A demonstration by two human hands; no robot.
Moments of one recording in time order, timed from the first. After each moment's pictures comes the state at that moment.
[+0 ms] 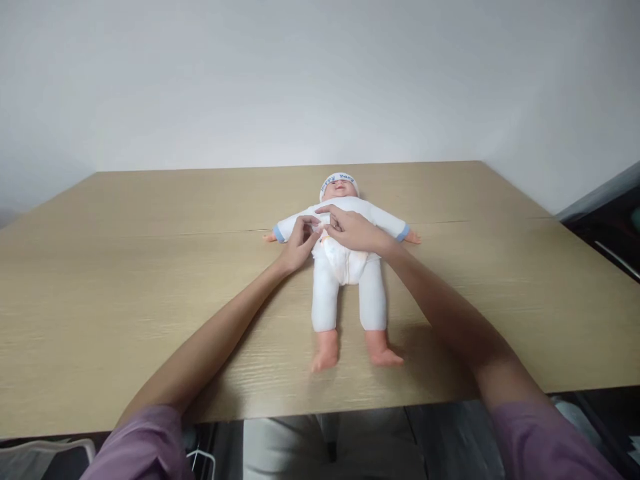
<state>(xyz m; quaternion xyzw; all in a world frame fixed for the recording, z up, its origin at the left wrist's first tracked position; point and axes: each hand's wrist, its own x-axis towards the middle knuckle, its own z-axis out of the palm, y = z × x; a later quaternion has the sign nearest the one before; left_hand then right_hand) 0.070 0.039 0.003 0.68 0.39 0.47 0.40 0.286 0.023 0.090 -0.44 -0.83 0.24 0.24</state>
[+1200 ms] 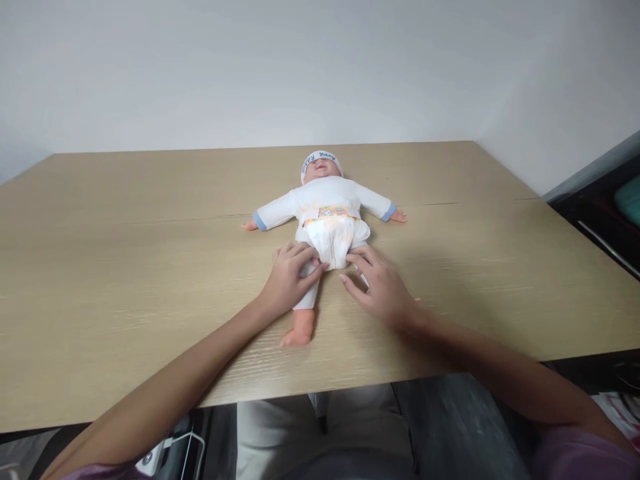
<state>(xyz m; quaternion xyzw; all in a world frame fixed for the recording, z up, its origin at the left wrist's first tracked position) 0.085 -0.080 0.024 0.83 0.43 0.31 0.17 0.331 -0.130 0.028 -0.49 -0.80 0.11 0.32</state>
